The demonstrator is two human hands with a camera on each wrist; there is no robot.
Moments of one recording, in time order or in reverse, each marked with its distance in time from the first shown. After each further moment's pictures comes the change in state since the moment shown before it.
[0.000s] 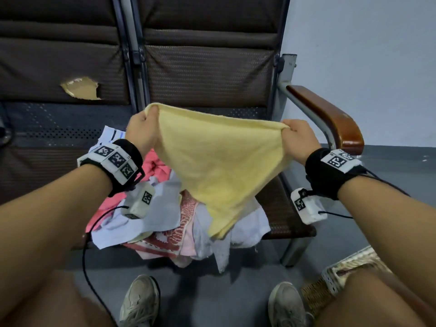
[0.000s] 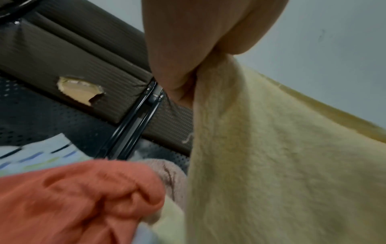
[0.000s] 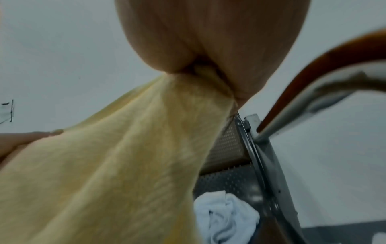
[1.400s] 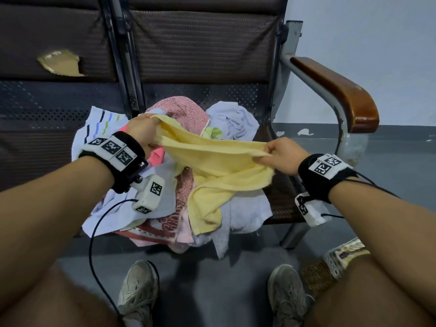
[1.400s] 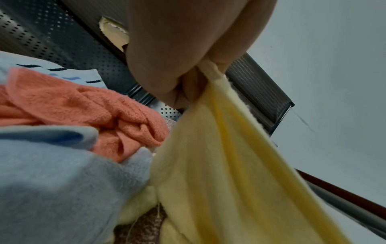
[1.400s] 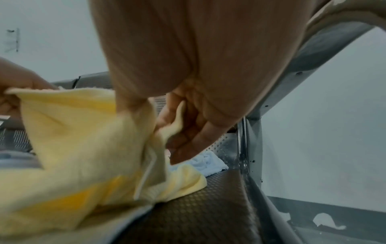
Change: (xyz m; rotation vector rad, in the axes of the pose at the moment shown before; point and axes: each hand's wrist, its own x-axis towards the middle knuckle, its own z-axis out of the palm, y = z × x) left_hand -0.014 -0.029 0.029 -0.260 -0.063 -0.415; right_hand -0.012 0.072 0.048 -0.367 -0.372 -0.016
